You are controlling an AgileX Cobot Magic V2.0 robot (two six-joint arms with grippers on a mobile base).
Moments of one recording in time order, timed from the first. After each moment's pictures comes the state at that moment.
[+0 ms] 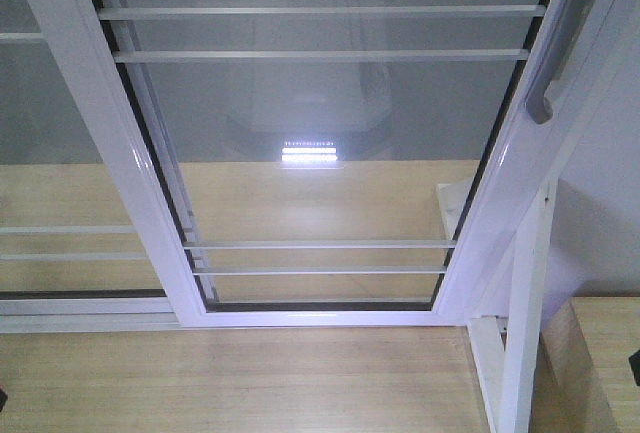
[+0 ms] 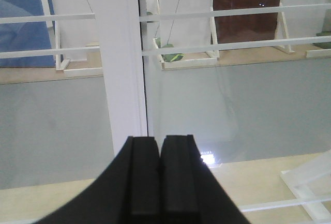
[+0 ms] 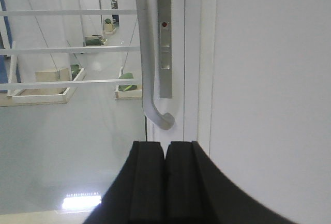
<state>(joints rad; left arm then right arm) -0.11 -0.01 0.03 0.01 0.15 0.00 -0.10 -0.01 0.03 0.00 0.05 0.01</state>
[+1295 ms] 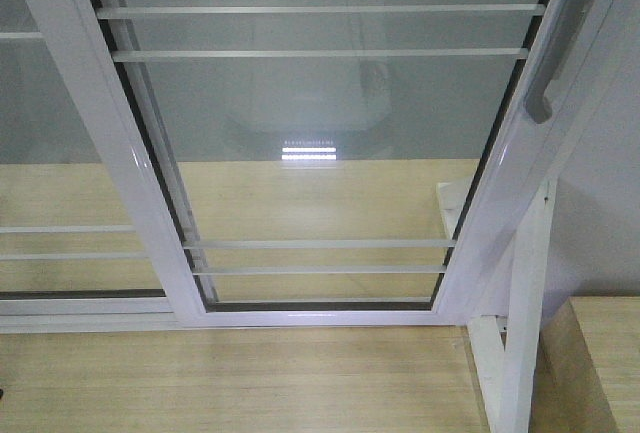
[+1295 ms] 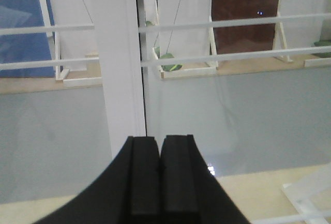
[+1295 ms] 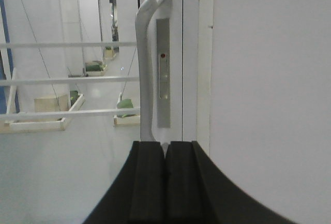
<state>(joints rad) -0.11 -0.01 0.03 0.01 0.09 0.00 -0.10 -0.01 0.03 0.00 -0.06 0.01</state>
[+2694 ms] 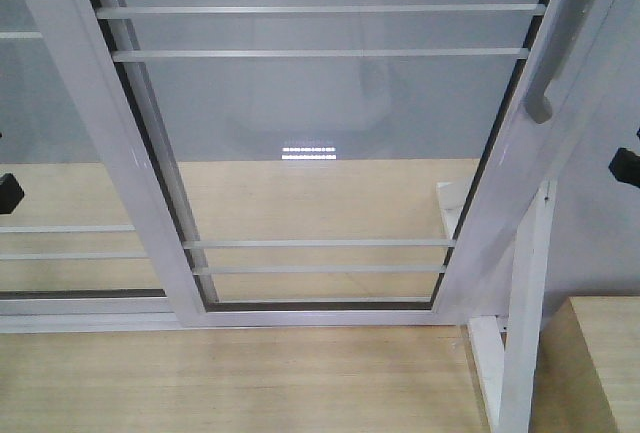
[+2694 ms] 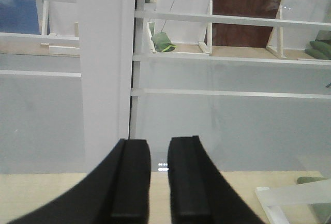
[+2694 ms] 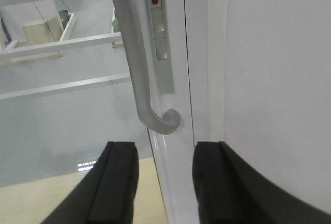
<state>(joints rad) -0.11 0.78 -0.37 0.02 -0.17 -0.15 -0.09 0.98 -0.40 0.01 -0.25 0.12</state>
